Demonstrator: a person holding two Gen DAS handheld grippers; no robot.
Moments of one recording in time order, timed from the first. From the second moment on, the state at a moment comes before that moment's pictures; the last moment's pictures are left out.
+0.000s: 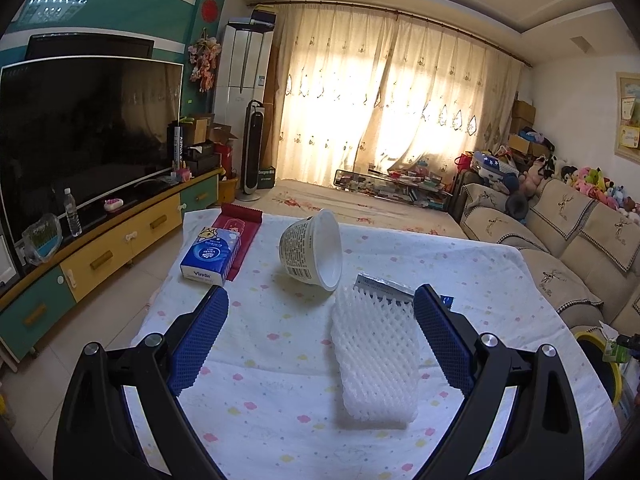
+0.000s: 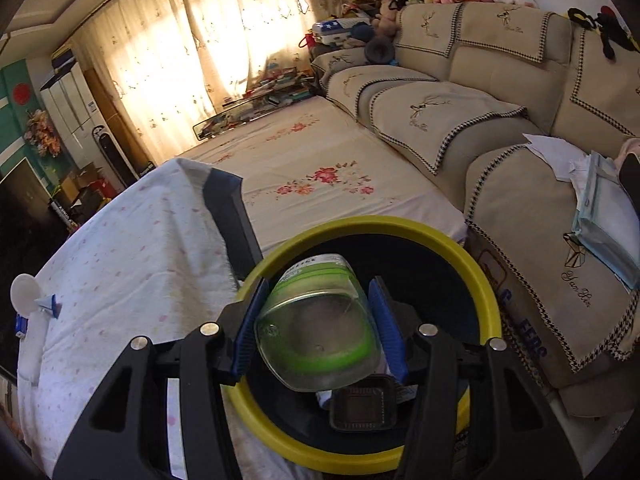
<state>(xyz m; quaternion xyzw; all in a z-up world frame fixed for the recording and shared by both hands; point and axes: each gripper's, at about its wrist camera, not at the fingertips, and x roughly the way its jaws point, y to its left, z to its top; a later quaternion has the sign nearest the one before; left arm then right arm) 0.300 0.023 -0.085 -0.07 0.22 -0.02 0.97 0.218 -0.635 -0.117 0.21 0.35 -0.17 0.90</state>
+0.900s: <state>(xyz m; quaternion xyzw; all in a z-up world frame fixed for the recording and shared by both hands) 0.336 -0.028 -0.127 -0.01 0.35 -0.08 0.93 0.334 -0.428 -0.063 0.18 0.28 0.05 0.94</state>
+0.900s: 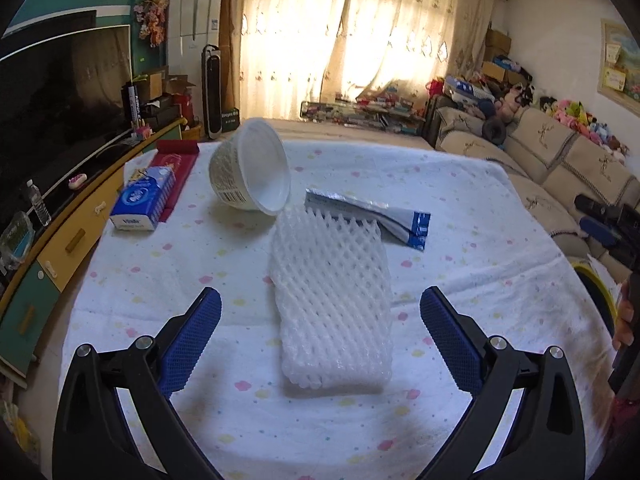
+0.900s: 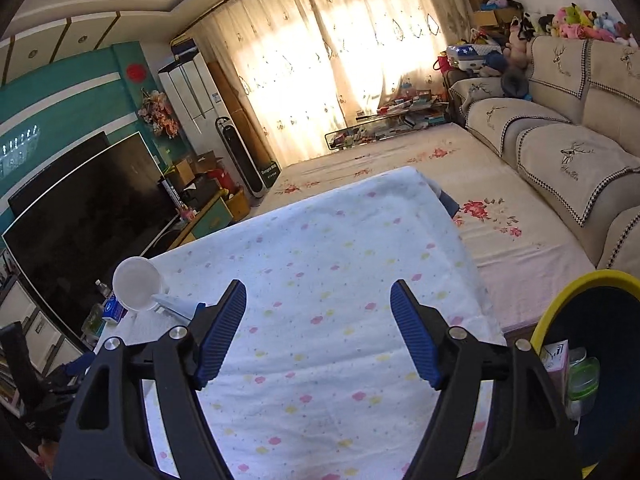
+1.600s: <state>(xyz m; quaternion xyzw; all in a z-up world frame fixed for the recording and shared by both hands) 0.406 -0.075 -0.155 0.04 0.46 -0.05 0.89 0.323 -0.434 -0.065 0.20 0.27 0.08 0.94</state>
